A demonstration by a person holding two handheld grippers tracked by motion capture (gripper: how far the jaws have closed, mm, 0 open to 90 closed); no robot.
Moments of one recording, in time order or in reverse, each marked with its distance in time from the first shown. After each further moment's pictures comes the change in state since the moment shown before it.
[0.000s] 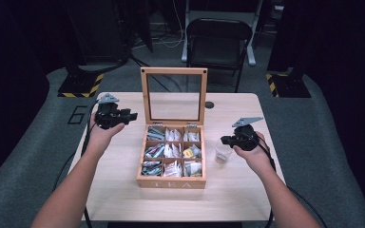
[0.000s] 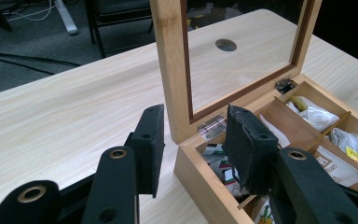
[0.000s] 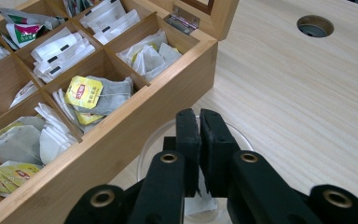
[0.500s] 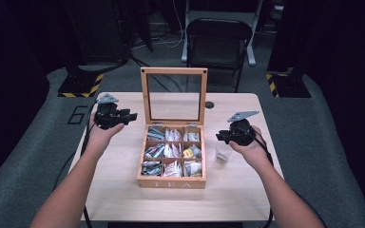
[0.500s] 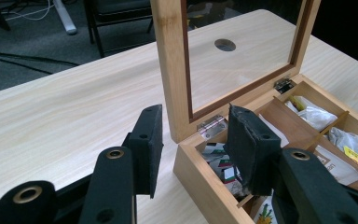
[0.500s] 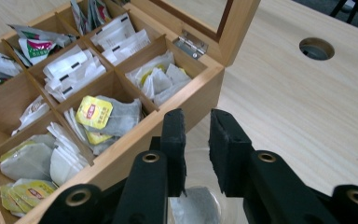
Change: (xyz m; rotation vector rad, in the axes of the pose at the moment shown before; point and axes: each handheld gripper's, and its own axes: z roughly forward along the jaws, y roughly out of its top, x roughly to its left) left arm 0.002 -0.001 -0.001 0.000 -0.005 -0.005; right arm 0.007 0.025 -0.002 -0.006 0.005 -0.038
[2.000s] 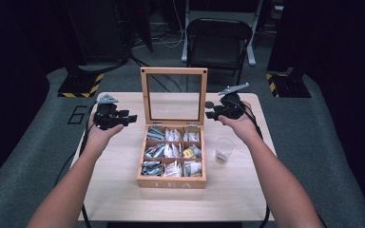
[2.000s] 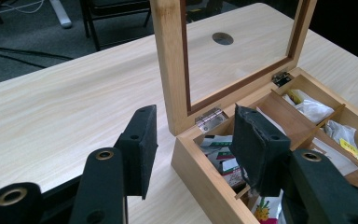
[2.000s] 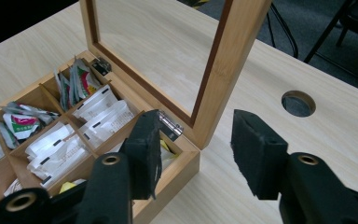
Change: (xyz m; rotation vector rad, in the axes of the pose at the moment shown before) left arm 0.001 -0.002 -0.002 0.023 -0.016 0.002; right arm -0.025 0.075 0.022 -0.027 -0.006 0.037
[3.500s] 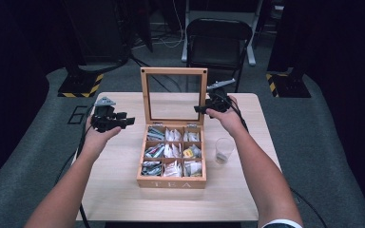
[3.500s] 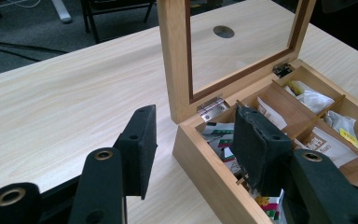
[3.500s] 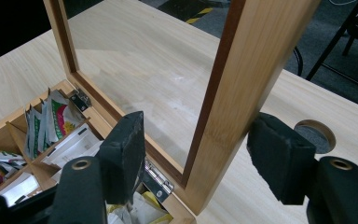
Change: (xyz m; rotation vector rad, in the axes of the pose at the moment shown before) left arm 0.003 -0.008 -0.006 0.016 -0.002 -0.007; right arm -0.010 0.020 0.054 -0.043 0.012 0.023
